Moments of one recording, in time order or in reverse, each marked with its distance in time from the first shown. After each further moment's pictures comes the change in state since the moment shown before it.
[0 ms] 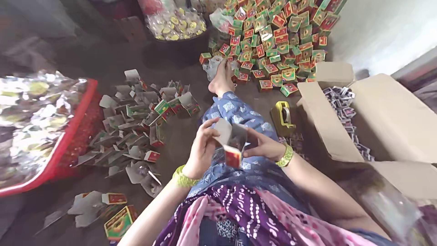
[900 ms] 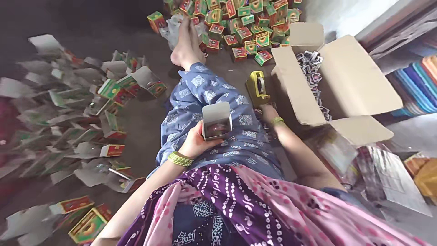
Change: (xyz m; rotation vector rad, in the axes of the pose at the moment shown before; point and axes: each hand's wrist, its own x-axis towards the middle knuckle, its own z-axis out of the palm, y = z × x) left_hand -0.042 -0.064 0.062 -0.104 -0.296 -0.292; right_hand -0.095 0.110 -0.152 -1.190 0.615 0.746
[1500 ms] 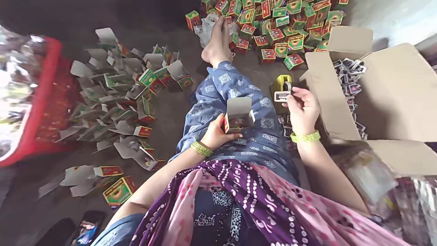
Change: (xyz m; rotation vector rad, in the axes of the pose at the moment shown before) left_hand 0.003 -0.004 -0.001 0.041 0.103 -0.129; right_hand -0.064 -0.097 -0.065 0.835 0.644 -0.302
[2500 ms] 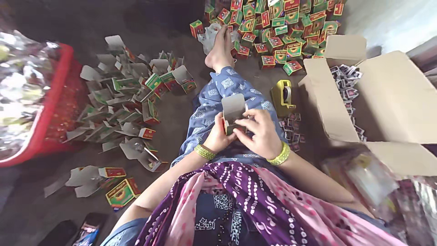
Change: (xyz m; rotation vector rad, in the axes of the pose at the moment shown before) left_hand -0.008 0.002 -0.001 0.076 0.097 0.053; right_hand -0.063 -0.076 0.068 -0.258 -0.372 -0.555
